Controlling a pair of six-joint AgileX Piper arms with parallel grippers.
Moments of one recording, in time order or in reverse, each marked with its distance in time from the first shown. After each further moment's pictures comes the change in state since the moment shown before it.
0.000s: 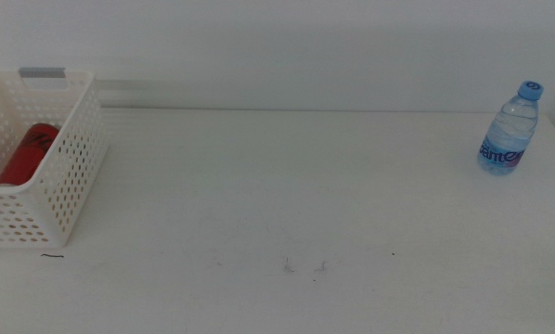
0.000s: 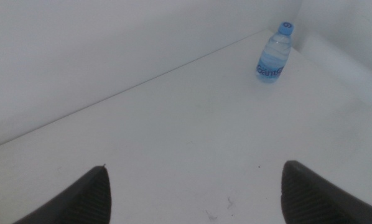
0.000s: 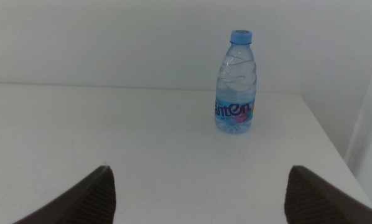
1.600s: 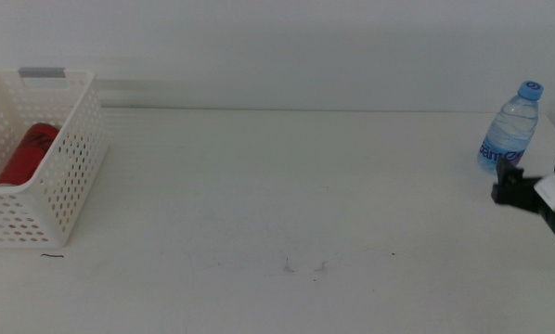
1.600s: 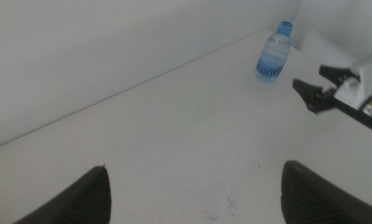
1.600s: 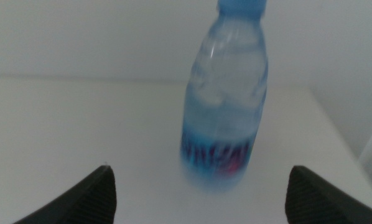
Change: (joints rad) left arm 0.000 0.000 0.000 0.002 0.000 0.005; right arm 0.000 1.721 -0.488 0.209 -1.090 -0.173
